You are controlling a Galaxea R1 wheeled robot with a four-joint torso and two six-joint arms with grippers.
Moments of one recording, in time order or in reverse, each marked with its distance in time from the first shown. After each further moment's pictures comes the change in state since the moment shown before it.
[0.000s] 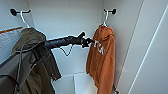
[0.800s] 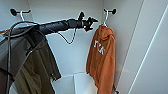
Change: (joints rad) left arm -0.202 0.020 -0.014 -0.244 -0.164 -0.017; right arm -0.011 0.014 0.000 0.001 0.002 0.000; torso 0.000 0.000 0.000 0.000
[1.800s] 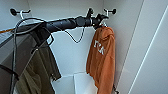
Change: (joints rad) left arm -0.029 0.088 0.034 -0.052 -0.061 -0.009; right arm -0.001 0.006 0.000 0.000 -0.002 0.001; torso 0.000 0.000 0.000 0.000
